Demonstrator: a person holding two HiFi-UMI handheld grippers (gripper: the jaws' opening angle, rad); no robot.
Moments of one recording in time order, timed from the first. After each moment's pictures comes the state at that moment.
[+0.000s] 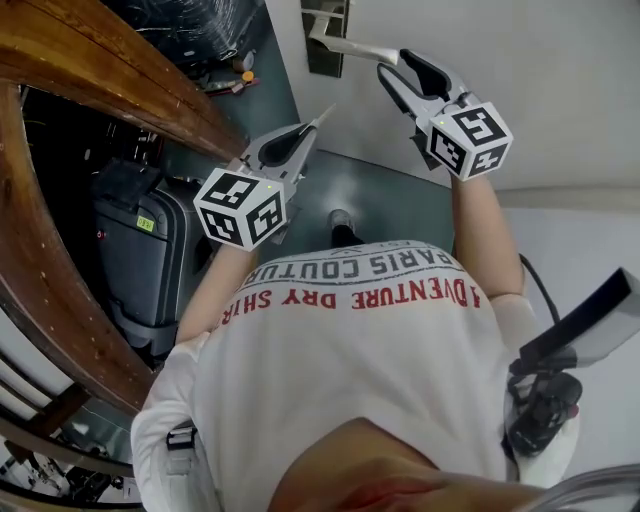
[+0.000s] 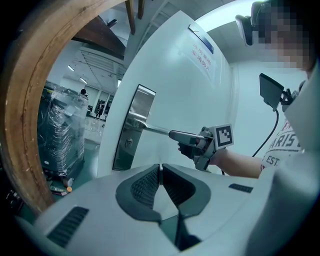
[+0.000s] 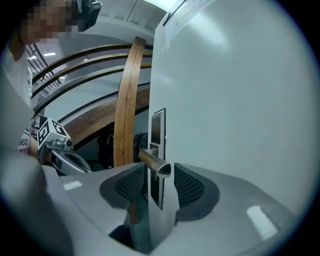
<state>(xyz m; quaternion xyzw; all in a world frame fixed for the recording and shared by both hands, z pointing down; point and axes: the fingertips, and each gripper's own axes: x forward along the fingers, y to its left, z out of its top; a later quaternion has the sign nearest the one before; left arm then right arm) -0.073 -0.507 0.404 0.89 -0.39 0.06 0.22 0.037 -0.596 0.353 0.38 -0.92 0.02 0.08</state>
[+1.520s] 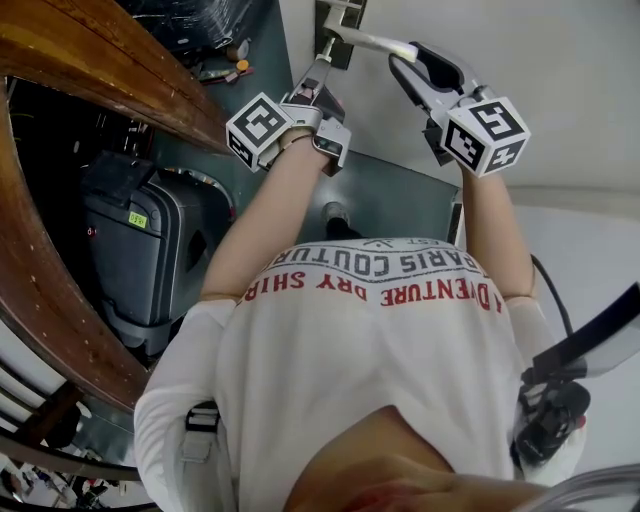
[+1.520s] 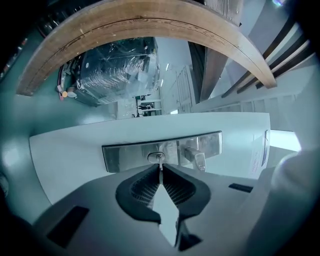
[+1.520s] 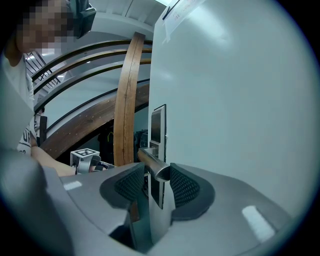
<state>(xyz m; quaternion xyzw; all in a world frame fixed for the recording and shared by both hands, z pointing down) -0.075 -0.626 0.455 0.66 -0.35 -0.35 0.56 0.030 -0.605 0.366 0.37 -0.92 0.04 0.09</state>
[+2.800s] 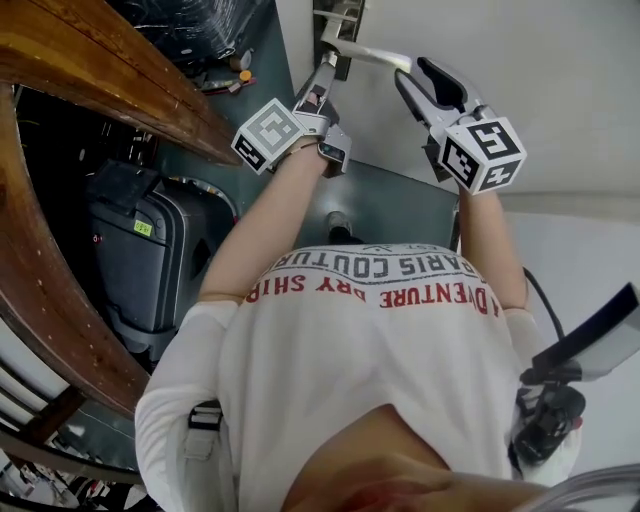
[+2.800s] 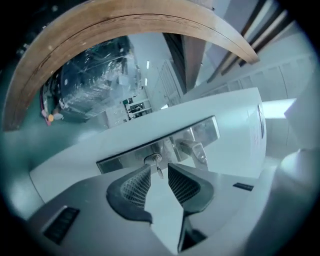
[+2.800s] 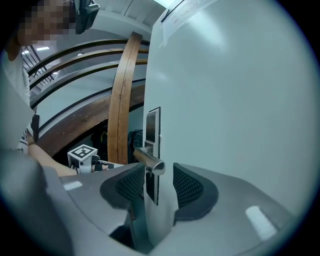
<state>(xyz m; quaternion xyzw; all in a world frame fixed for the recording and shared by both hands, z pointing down) -0.068 -0.638 0.440 0.73 -0.39 -0.30 0.48 0.046 -0.600 0.358 0.41 -0.91 0.04 0.10</state>
